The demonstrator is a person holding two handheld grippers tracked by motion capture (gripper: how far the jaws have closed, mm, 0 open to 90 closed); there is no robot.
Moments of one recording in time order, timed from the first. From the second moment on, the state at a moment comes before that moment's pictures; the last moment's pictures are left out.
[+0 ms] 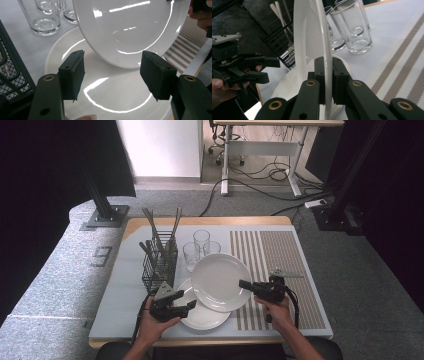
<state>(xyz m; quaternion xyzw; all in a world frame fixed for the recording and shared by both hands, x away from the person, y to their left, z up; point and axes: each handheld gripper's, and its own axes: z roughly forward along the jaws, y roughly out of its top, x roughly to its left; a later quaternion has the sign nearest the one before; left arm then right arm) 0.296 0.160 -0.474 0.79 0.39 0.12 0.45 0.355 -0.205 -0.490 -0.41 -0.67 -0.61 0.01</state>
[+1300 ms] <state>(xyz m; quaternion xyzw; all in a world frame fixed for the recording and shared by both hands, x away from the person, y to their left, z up) 0.296 0.154 -0.478 0.81 0.38 0.11 0.43 0.360 -0.226 -0.493 -0.46 -0.63 -0.63 0.02</state>
